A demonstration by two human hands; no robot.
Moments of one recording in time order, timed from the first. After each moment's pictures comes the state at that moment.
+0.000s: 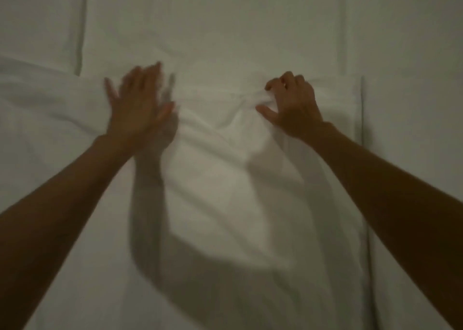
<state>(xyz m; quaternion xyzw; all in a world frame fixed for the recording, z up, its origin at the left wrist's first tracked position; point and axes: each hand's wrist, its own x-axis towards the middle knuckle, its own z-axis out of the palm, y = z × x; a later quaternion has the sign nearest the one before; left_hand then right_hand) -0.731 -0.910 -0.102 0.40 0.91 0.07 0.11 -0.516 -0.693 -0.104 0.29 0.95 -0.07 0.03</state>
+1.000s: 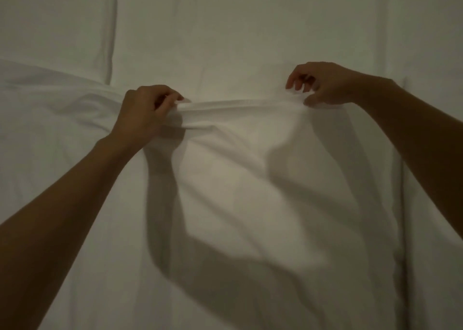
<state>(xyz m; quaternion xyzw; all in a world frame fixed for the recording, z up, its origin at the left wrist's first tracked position) -0.750 -0.918 -0.065 0.37 0.87 0.24 0.21 -0.558 -0.627 -0.076 0.25 0.87 -0.35 0.22</state>
